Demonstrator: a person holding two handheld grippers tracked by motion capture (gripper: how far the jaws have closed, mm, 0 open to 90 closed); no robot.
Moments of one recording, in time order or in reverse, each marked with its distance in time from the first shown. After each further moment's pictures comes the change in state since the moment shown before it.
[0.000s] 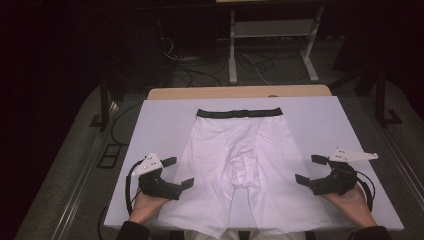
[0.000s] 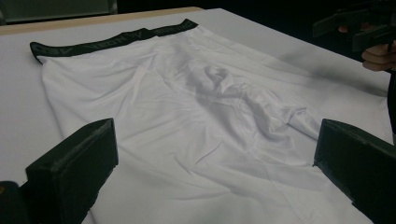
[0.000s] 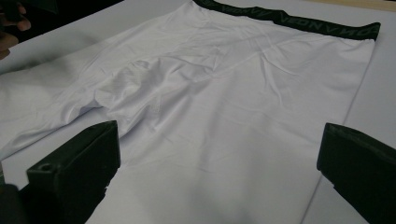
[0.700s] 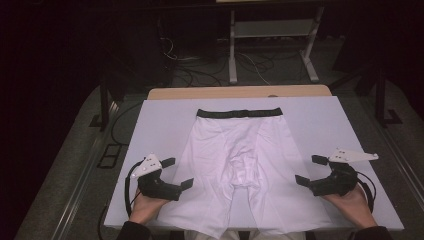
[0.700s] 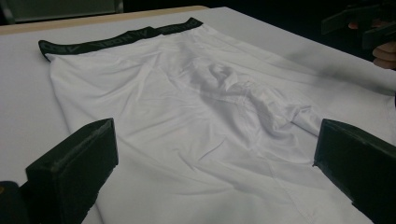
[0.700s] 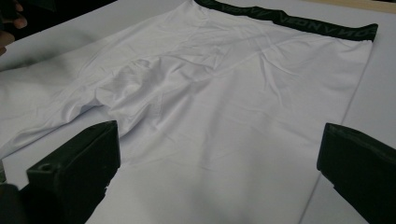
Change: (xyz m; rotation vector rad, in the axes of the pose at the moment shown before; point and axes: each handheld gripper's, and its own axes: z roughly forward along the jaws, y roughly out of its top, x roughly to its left) left arm -0.002 -0.002 -0.002 0.005 0.026 0.002; right arm 0.005 0.003 -0.002 0.012 -0.009 -0.011
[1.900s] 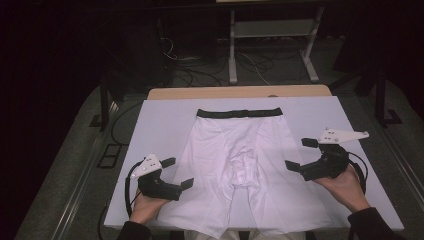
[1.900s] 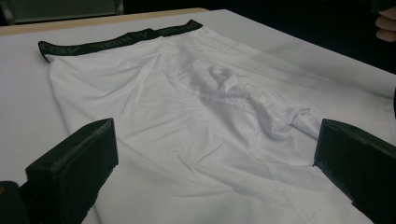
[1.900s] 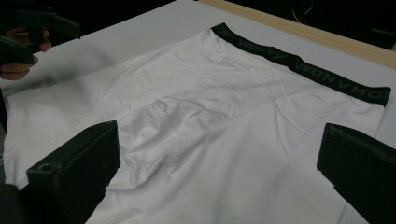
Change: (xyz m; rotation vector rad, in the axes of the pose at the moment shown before) left arm 0.000 0.000 0.001 -0.014 -0.002 -0.009; right arm 0.015 0.063 0.008 0.001 0.034 -0.087
